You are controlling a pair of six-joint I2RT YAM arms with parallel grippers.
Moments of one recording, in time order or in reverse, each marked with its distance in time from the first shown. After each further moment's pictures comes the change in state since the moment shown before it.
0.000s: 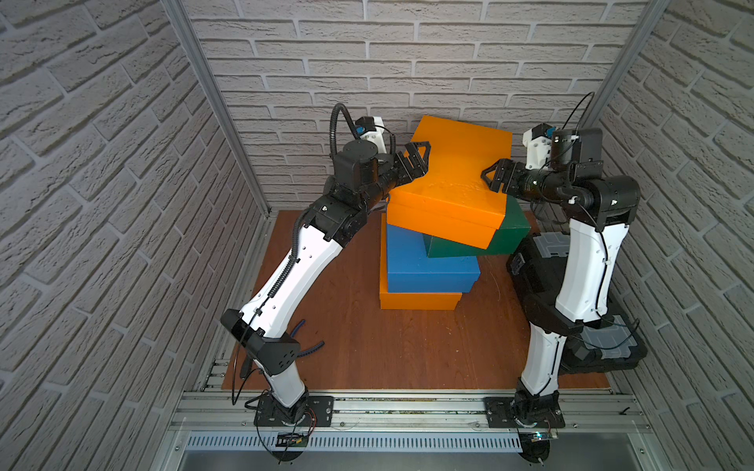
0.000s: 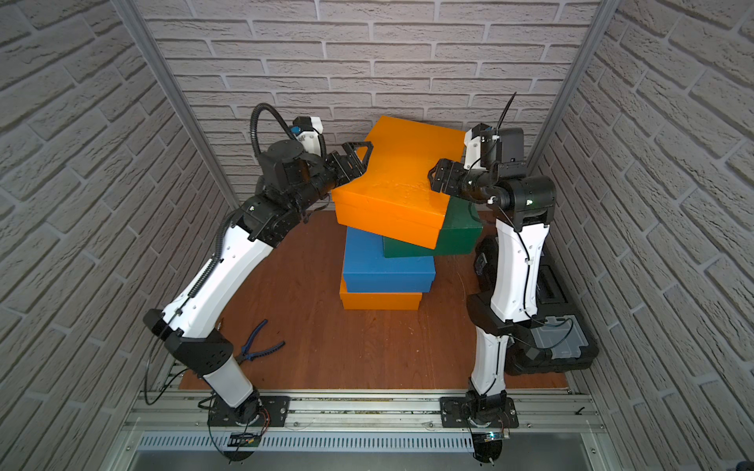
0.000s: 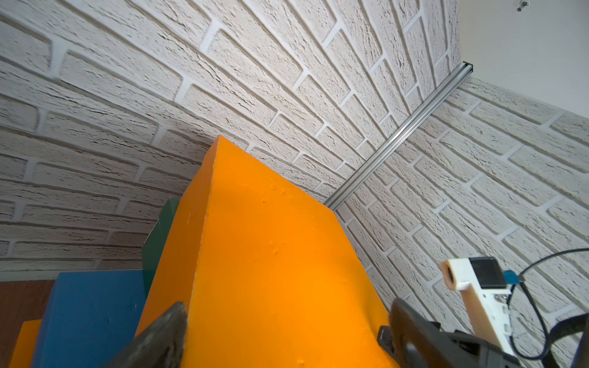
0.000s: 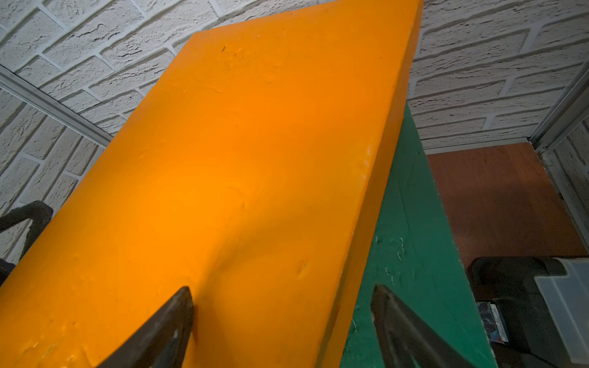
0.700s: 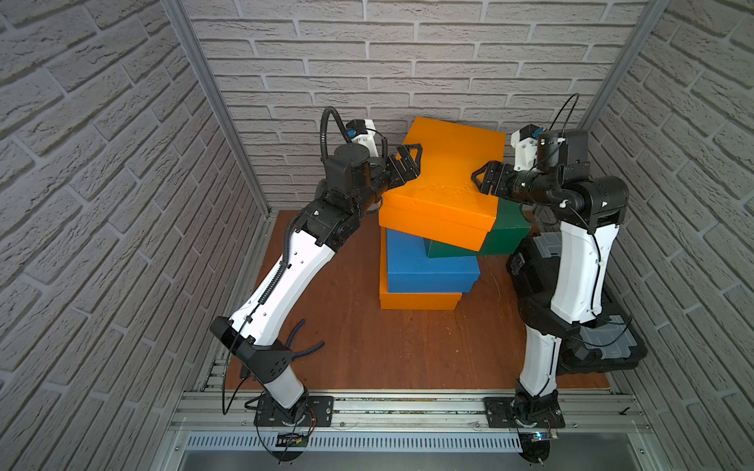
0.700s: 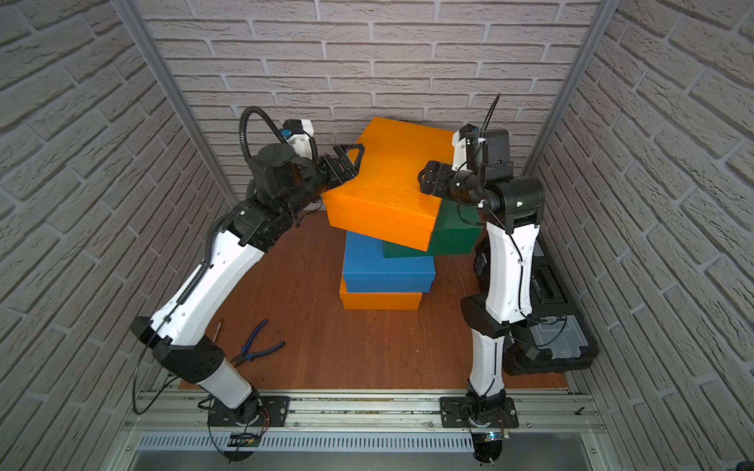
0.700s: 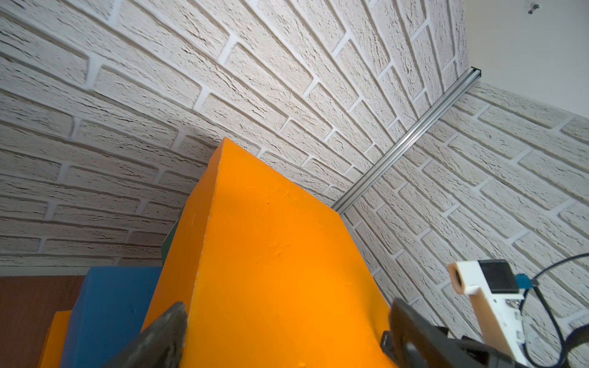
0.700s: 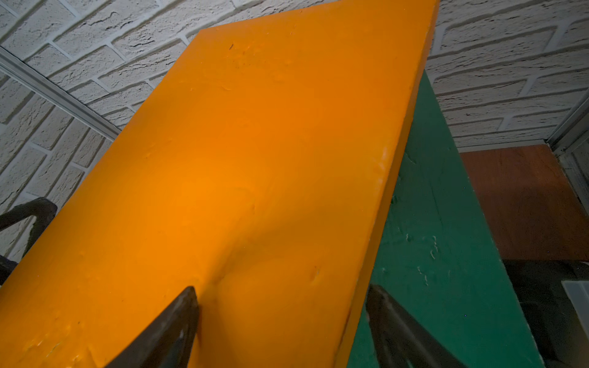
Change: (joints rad) left arm 0.014 -0.057 -0.068 0.005 -0.006 0.002; right arm 0.092 0.007 0.003 0.010 0.061 0.024
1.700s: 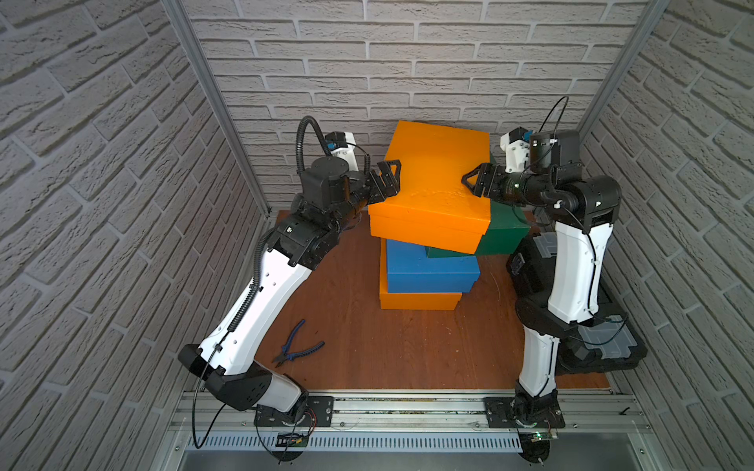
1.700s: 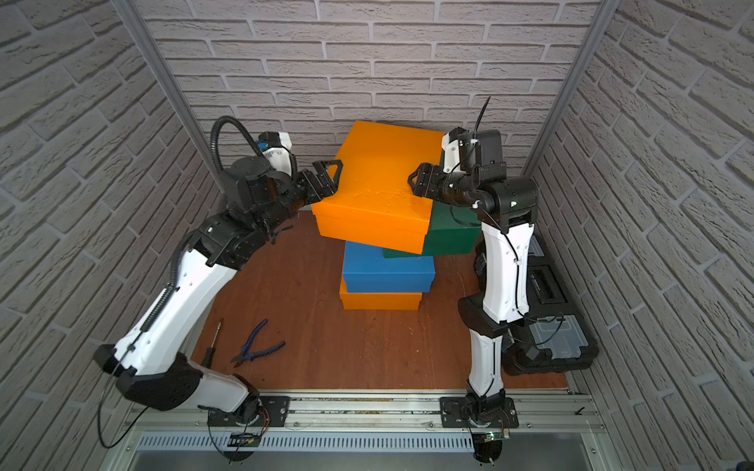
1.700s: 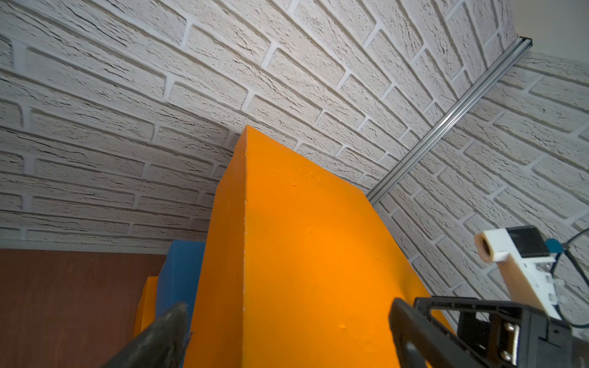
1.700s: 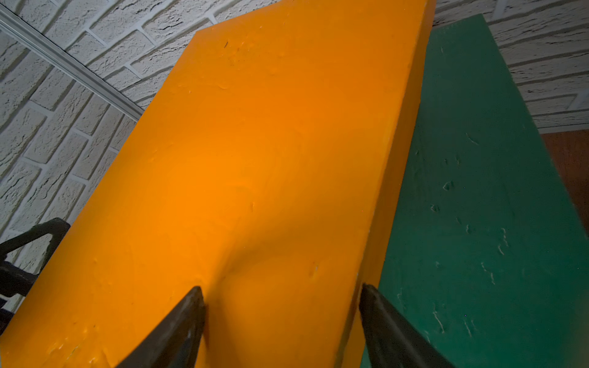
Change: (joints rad) left arm 0.033 -0.182 -0.163 -0.100 -0.072 0.096; right arm 0.031 0.010 0.001 -0.002 -0.080 0.050
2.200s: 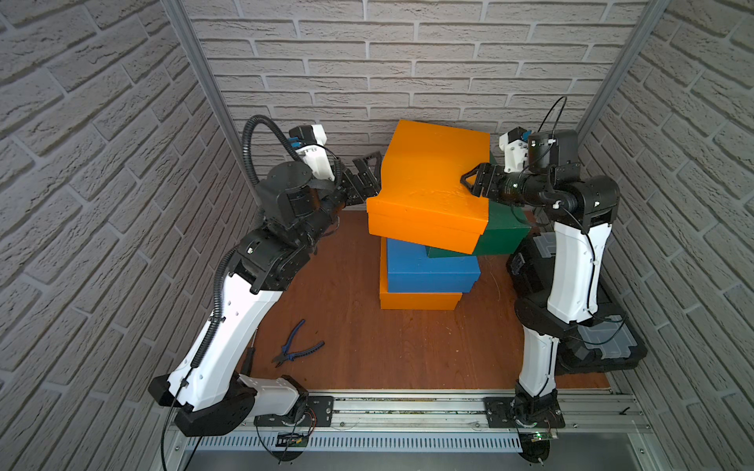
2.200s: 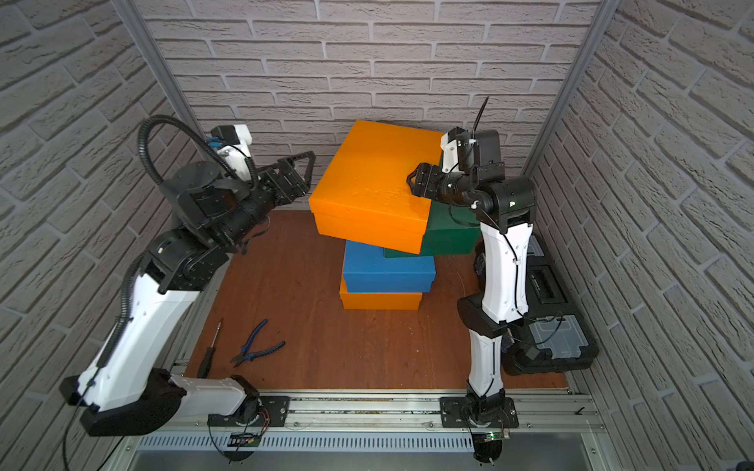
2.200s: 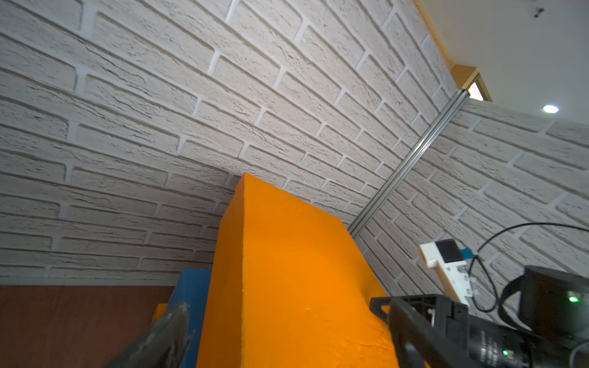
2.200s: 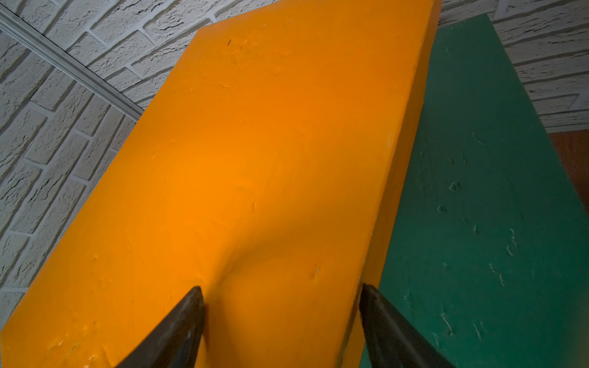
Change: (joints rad) left arm -0.008 -0.132 0.003 -0.034 -0.063 0.062; right arm 0.008 0.001 0.000 0.003 0.011 0.005
